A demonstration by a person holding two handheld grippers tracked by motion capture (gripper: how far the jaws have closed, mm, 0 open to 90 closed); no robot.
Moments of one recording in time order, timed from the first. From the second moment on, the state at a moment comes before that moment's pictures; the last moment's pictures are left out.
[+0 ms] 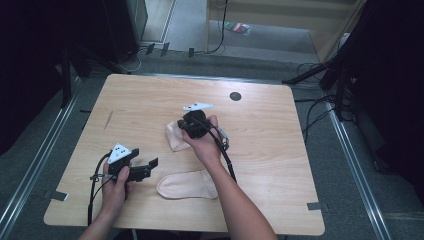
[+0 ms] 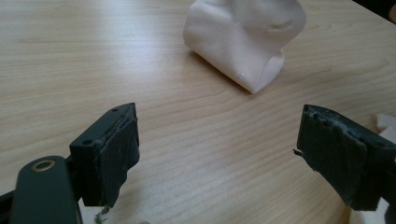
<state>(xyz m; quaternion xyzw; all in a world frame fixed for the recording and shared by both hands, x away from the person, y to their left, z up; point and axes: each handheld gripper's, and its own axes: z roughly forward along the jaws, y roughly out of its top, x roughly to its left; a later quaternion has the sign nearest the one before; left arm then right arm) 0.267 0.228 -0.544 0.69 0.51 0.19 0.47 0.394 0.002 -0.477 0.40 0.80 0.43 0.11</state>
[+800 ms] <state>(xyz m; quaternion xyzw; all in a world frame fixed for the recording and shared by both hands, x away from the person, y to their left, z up) 0.280 0.220 -0.540 0.69 0.51 0.21 0.47 0.386 -0.032 -0.433 0.42 0.75 0.50 0.09</state>
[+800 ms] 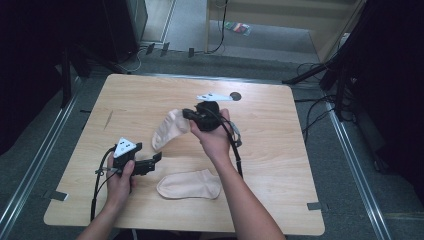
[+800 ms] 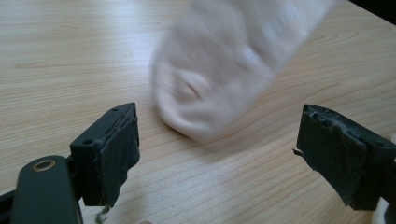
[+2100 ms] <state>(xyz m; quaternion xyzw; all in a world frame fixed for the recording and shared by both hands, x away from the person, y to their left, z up) 0.337 0.194 -0.535 0.71 0.52 0.17 0.43 0.404 -0.115 -0.531 0.50 0.74 0.42 0.15</state>
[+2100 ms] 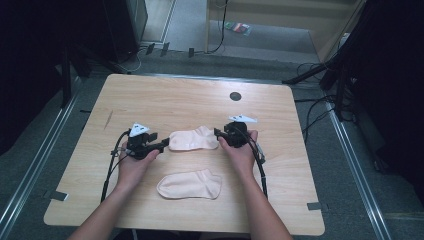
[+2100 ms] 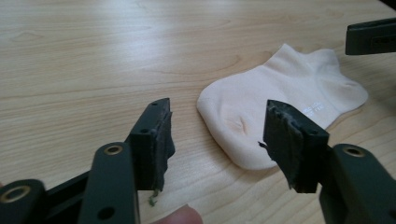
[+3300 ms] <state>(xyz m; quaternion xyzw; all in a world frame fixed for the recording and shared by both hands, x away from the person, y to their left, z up) 0.316 0.196 -0.506 0.73 0.48 0.17 0.45 0.361 -0.113 -0.495 0.47 0.75 0.43 0.16</state>
